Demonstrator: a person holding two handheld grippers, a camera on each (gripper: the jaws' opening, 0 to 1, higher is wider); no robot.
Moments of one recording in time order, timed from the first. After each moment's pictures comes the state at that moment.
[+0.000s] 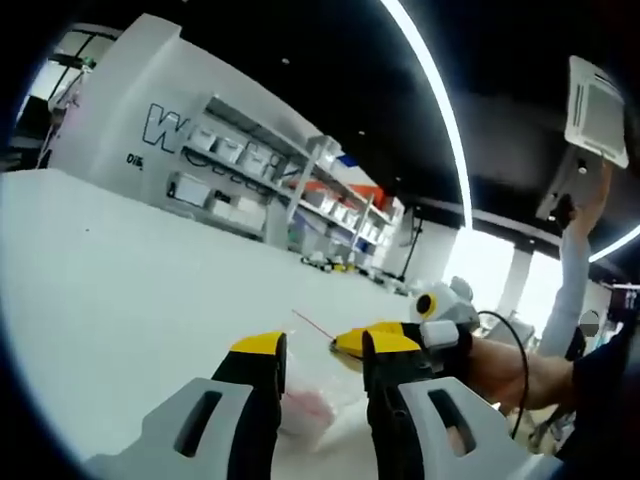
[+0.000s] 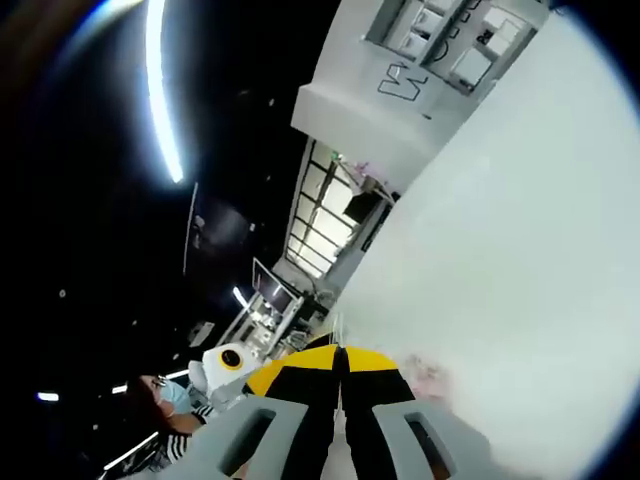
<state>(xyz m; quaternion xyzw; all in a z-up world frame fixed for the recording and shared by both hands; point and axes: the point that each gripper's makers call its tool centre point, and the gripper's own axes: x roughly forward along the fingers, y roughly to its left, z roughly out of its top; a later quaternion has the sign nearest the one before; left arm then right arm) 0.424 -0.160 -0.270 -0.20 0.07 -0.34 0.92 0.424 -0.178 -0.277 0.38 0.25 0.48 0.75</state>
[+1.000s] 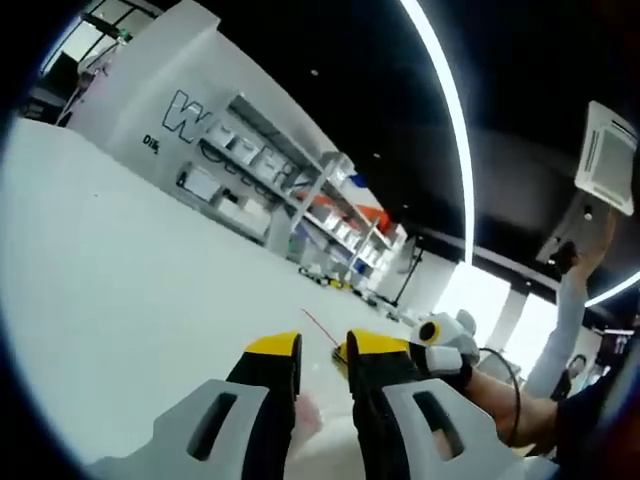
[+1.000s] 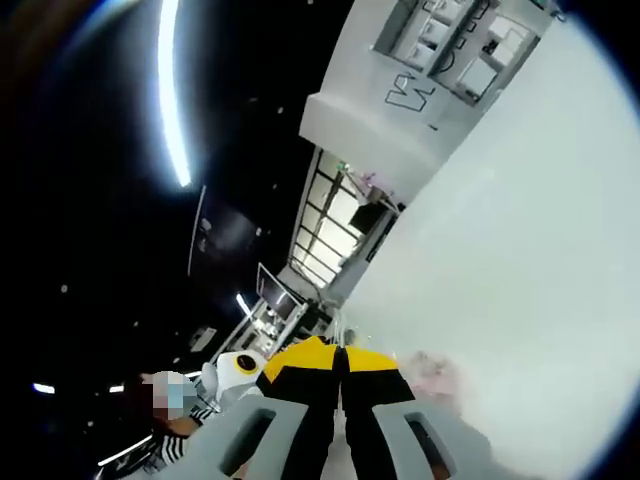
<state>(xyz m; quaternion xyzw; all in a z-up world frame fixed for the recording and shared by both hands) 0.426 -0.160 -0.276 -0.28 0.06 -0.33 0.90 0.386 -0.175 -0.281 0.40 0.22 0.48 0.75</state>
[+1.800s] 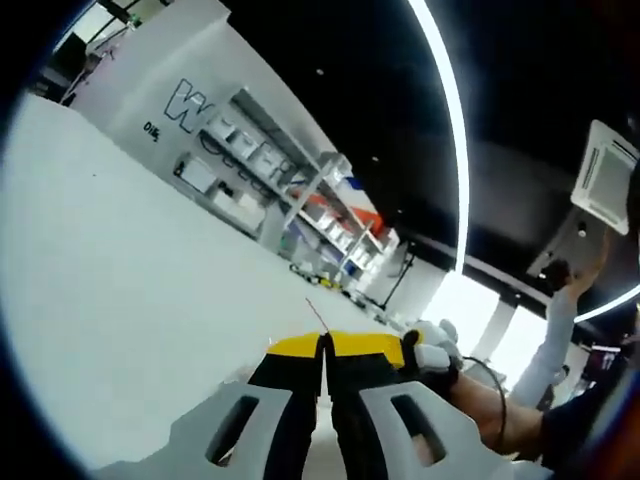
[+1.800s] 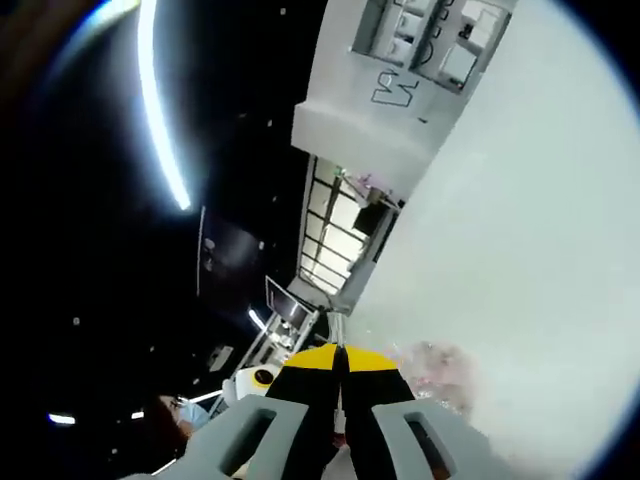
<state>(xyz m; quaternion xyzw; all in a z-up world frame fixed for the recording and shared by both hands) 0.419 -0.163 -0.281 -0.31 0.06 -0.35 0.88 0.417 -0.177 -0.280 0.45 0.23 0.47 0.72</state>
